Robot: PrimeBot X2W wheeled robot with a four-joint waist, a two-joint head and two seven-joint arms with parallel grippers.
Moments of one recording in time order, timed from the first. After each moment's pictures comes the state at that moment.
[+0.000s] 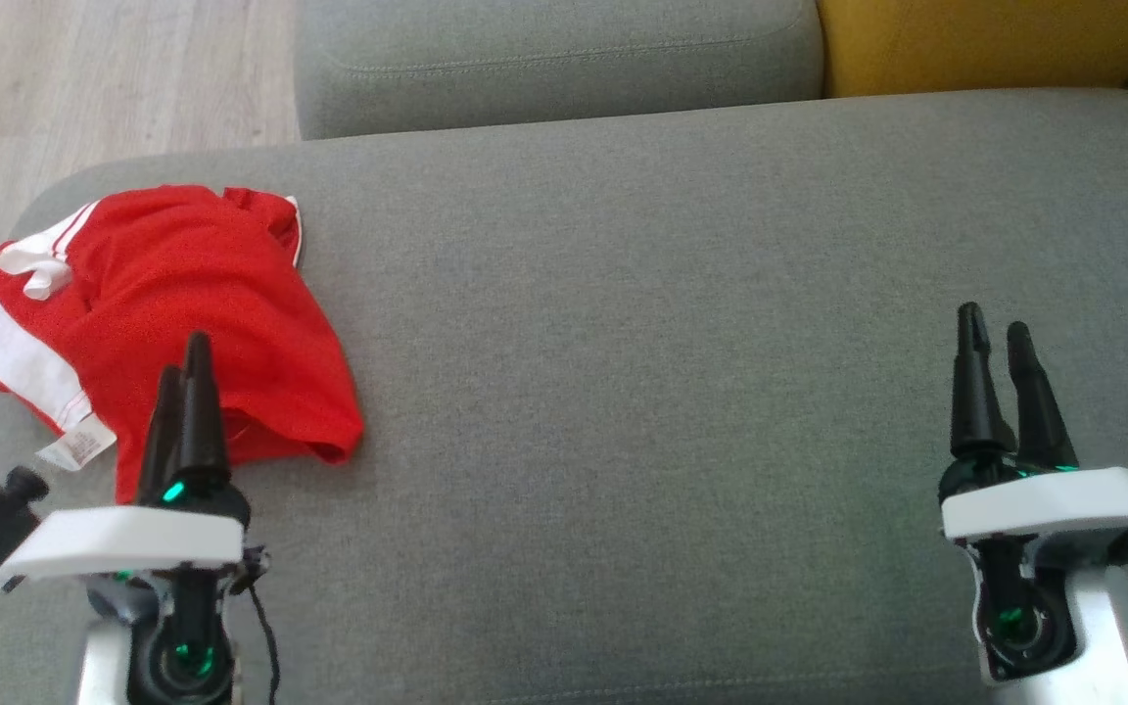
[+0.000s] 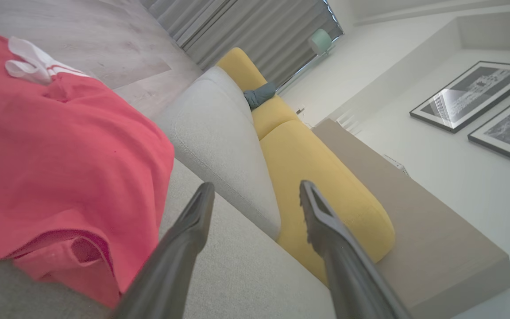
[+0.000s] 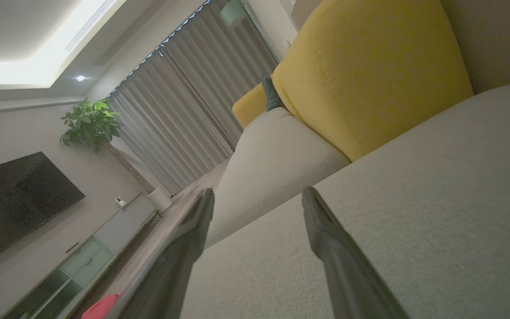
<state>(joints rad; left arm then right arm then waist) -0.05 0.03 0.02 0.04 -0.93 -0.07 -0.07 -0.09 -0.04 -0.01 0.12 0.66 0.13 -0.07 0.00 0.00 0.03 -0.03</state>
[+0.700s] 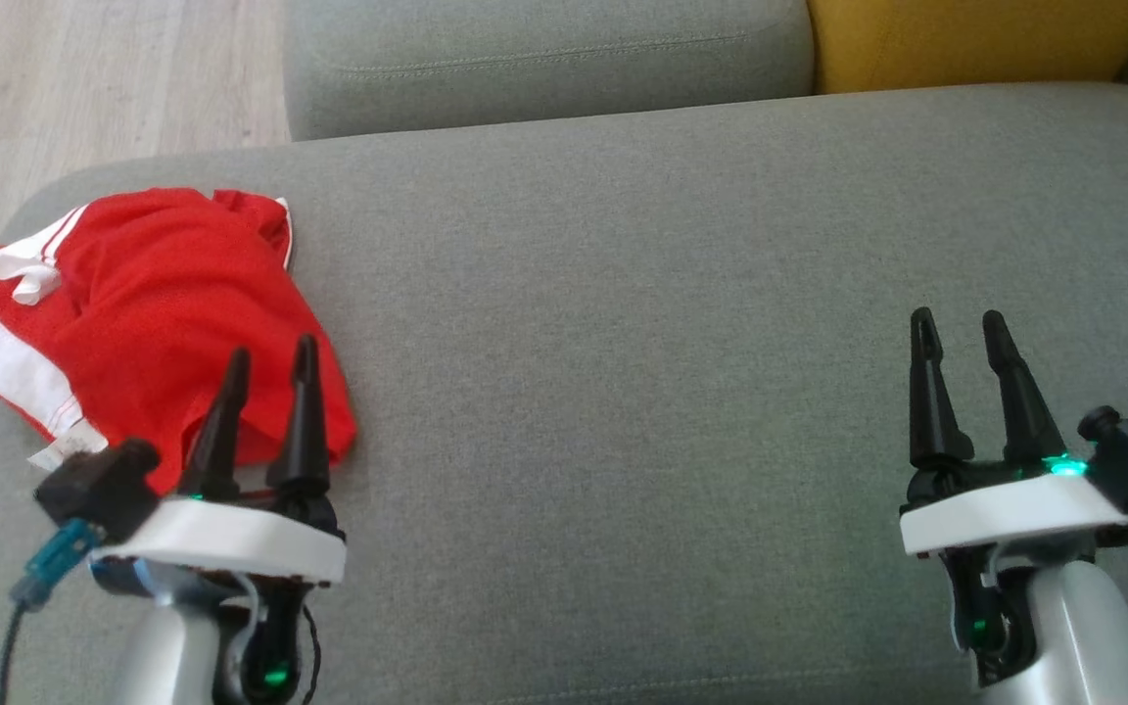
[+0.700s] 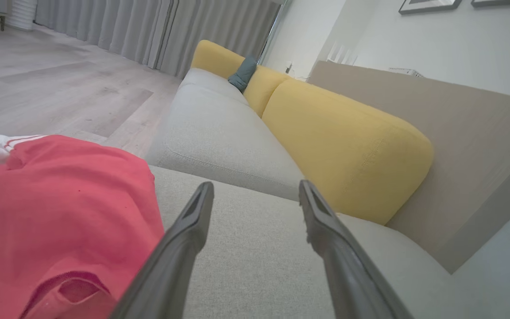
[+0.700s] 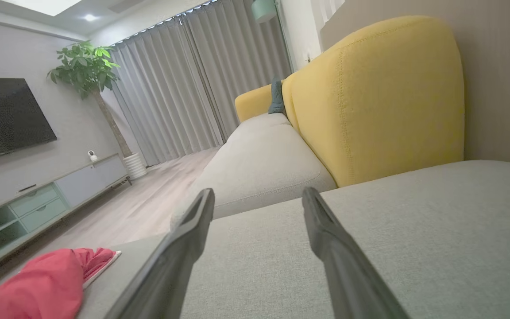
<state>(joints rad) -0.05 0.07 -0.14 0.02 -0.51 -0.02 -0.13 -0.09 -0.04 0.03 0.12 0.35 0.13 -0.13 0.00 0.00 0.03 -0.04</state>
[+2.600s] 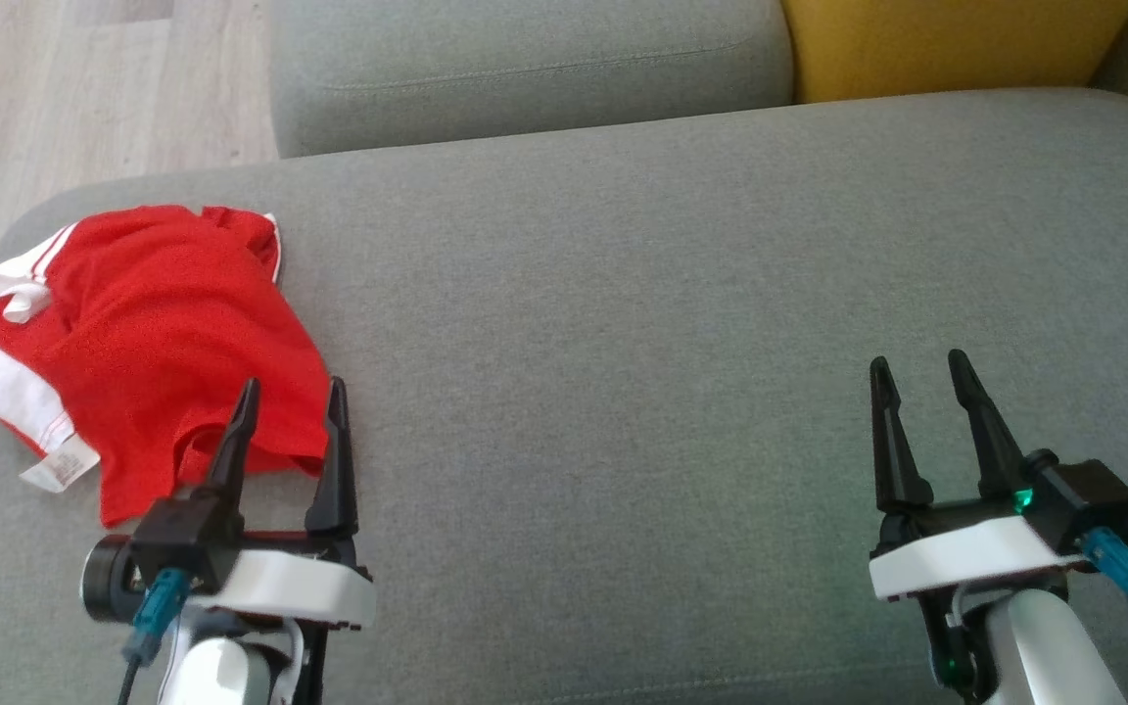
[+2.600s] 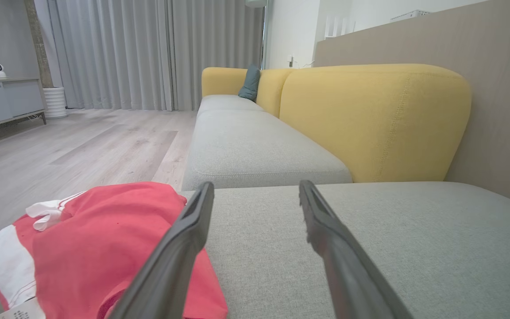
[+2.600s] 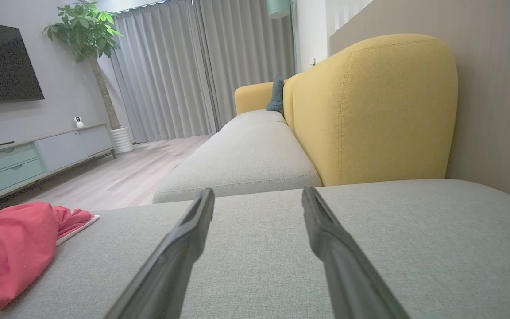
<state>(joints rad) 0.00 0.06 -0.17 0.06 -0.13 0.05 -0.25 -0.07 -0.04 0.06 0.23 0.16 0.13 -0.25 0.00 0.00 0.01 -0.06</state>
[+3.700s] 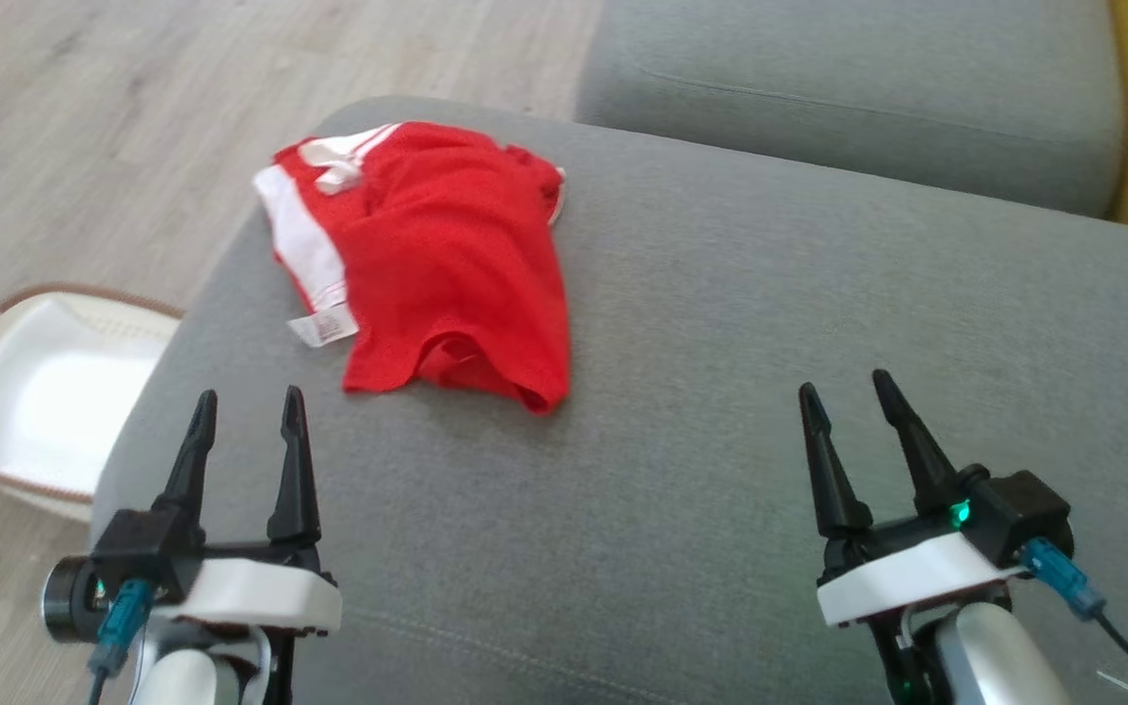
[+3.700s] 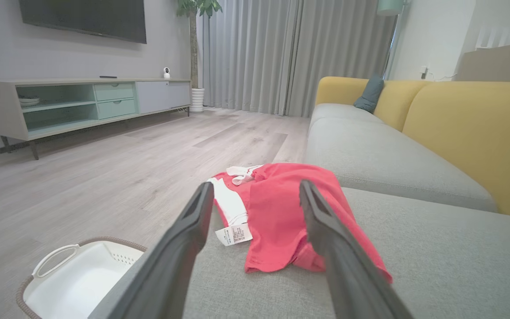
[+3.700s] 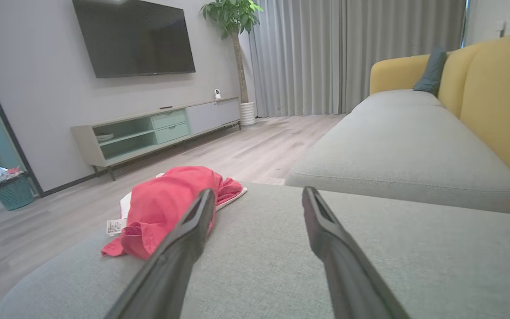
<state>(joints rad) 0.02 0.05 -0.09 0.07 -0.11 0.03 -0.25 -0.07 -0.04 0.18 0.24 0.19 0.13 -0.25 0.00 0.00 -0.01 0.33</state>
